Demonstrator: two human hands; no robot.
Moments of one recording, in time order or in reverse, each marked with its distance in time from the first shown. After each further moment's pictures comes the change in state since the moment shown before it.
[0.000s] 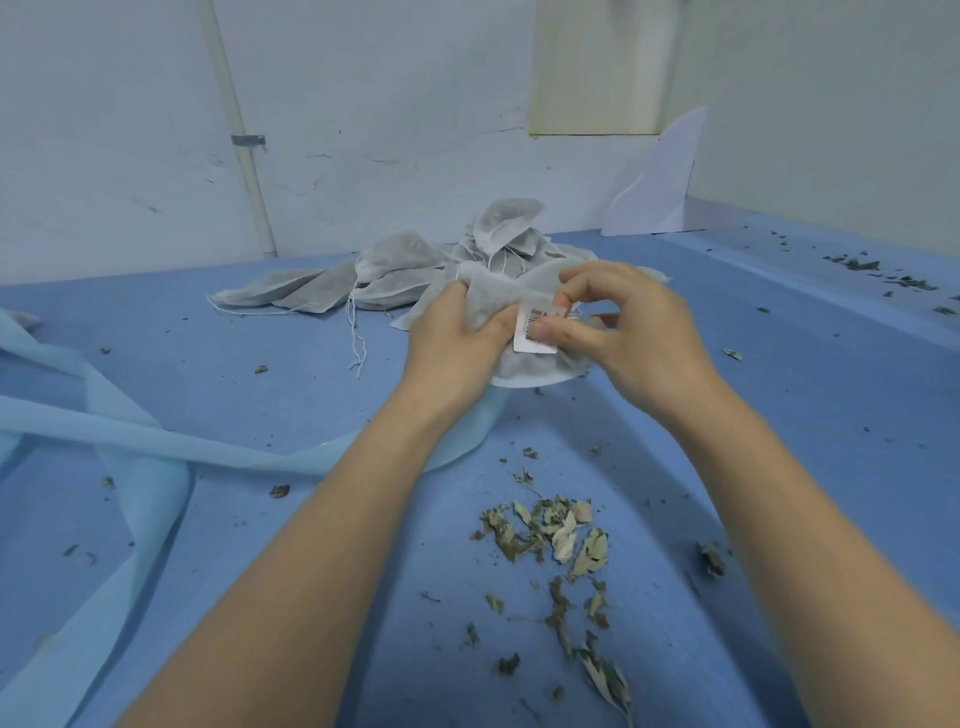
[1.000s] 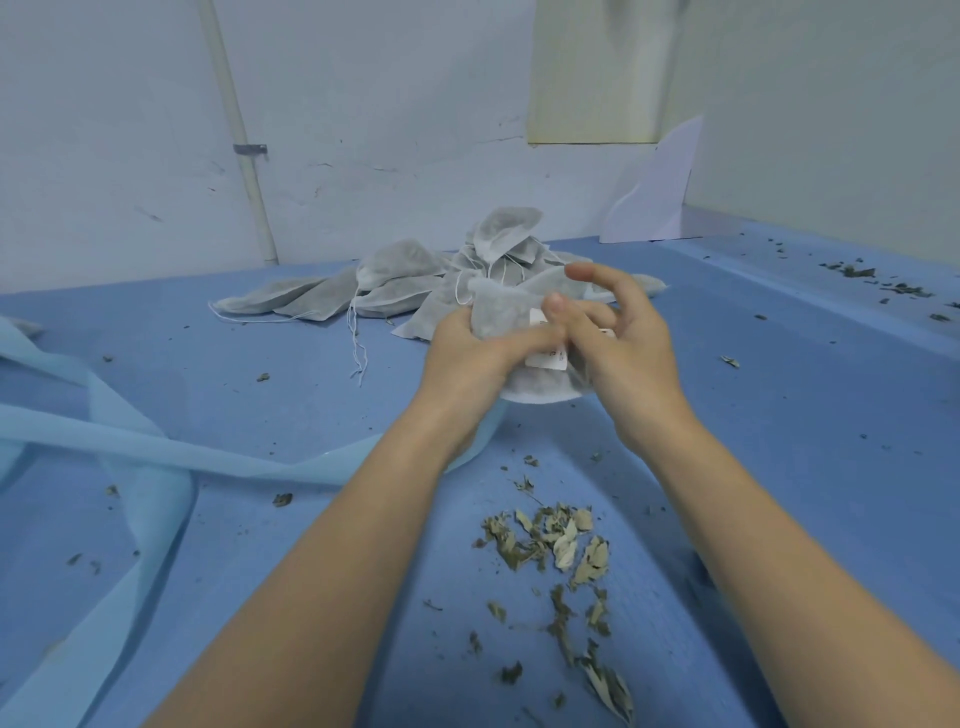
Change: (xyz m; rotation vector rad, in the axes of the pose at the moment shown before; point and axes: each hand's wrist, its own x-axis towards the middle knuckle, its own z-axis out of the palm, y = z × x) left_hand -0.009 0.003 0.006 -0.347 -0.139 -0.103; right_hand -0.003 0.012 0.022 0.511 0.166 0.145
